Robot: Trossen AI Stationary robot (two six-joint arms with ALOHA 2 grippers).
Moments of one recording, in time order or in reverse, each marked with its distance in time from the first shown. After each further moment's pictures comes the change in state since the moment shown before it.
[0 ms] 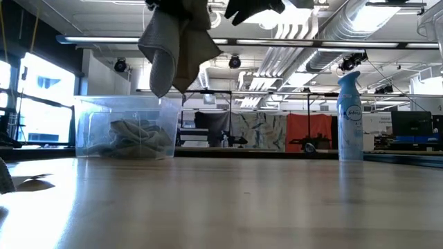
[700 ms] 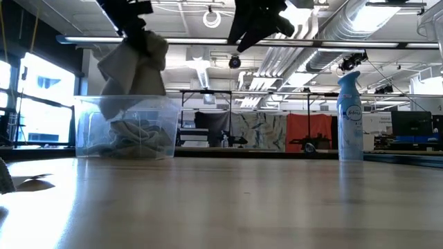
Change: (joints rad) left arm 0.504 -0.064 0.001 -0.273 0.113 0.165; right arm 0.061 0.002 -0.207 0.079 0.000 0.213
